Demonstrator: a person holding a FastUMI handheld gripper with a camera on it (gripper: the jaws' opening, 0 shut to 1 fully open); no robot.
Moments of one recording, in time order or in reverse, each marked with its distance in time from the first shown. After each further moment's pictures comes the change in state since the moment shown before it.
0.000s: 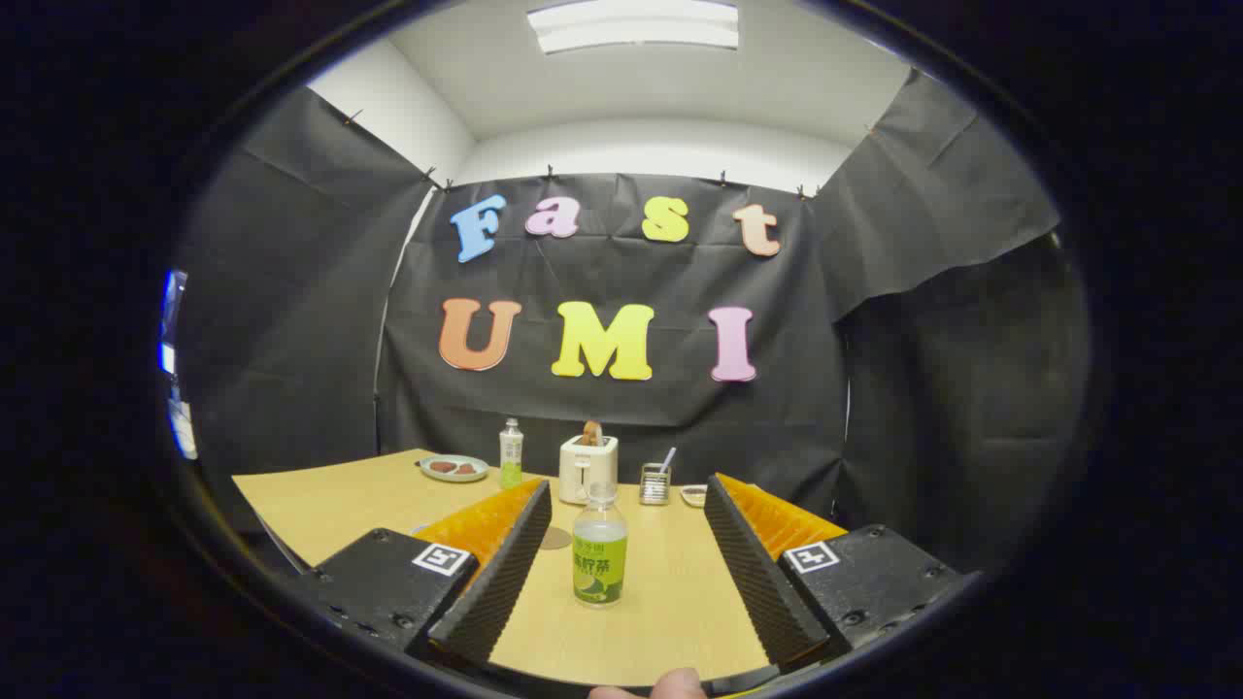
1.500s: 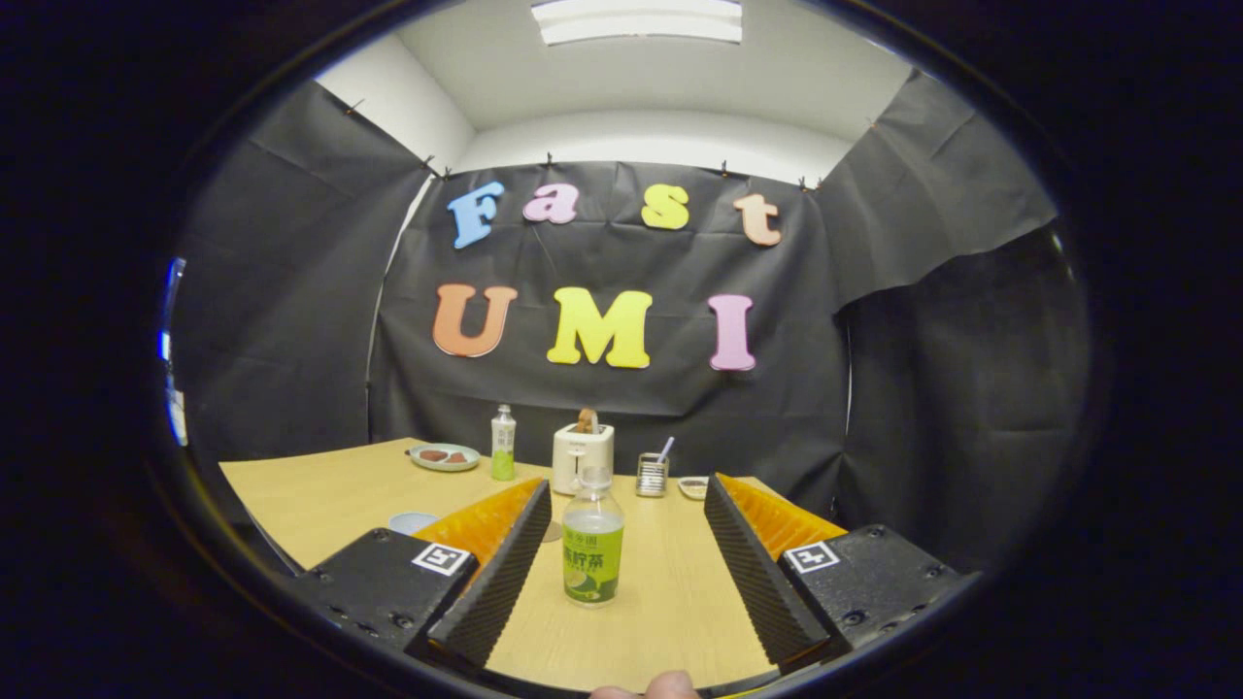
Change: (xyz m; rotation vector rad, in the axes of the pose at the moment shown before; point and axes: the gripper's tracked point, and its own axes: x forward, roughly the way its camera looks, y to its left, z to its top) arm 0.036 -0.002 -0.032 -0.009 0.031 -0.016
